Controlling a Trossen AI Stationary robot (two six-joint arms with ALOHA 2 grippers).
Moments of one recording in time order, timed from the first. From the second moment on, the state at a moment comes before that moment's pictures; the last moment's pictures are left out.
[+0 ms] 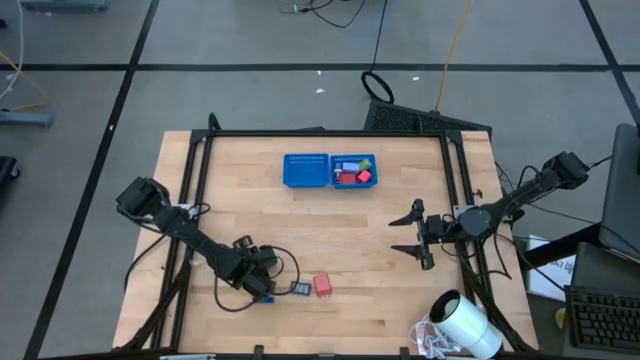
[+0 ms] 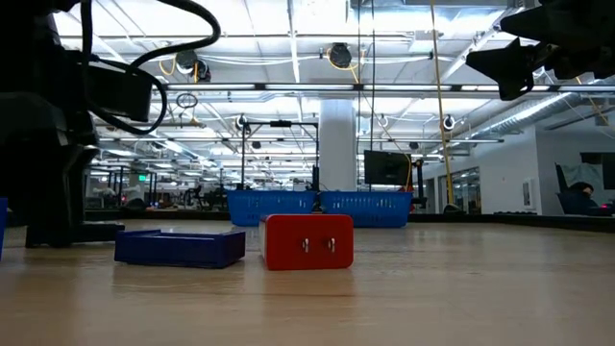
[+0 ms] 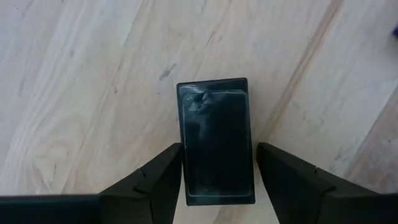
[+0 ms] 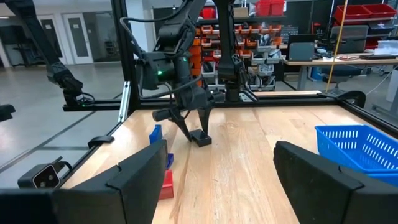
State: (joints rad) left arm -0.57 1.72 0.92 -0.70 -0.28 -1.01; right arm 0.49 0.71 0.12 0.62 0.41 0.07
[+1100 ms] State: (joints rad) left arm -0.48 1.68 1.12 -0.28 -0.33 -0.59; right arm 0.49 0.99 0.12 0.90 0.42 -0.01
